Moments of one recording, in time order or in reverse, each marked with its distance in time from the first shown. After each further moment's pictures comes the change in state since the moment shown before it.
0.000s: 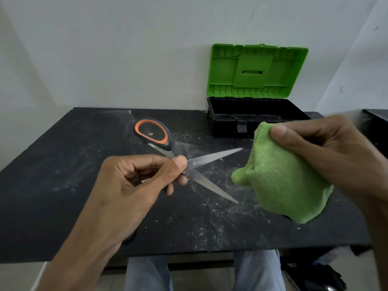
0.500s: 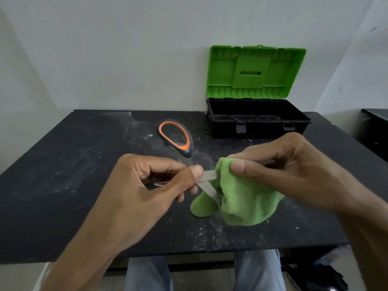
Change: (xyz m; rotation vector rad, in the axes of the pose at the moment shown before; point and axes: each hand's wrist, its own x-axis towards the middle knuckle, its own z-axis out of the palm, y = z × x) left_hand 0.000 0.006 0.005 0.169 -0.146 0.082; right_hand -0.002 0.004 0.021 0.021 -0.363 -0.046
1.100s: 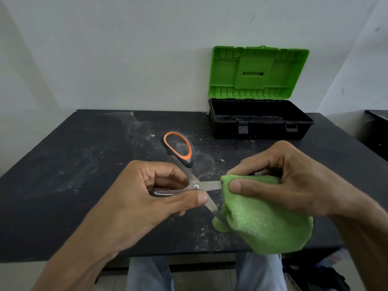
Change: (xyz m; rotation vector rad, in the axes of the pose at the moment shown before) left_hand -0.002 -0.001 -0.008 -0.023 -0.149 -0.165; right_hand 0.003 0.005 0.000 -0.065 -0.136 -0.010
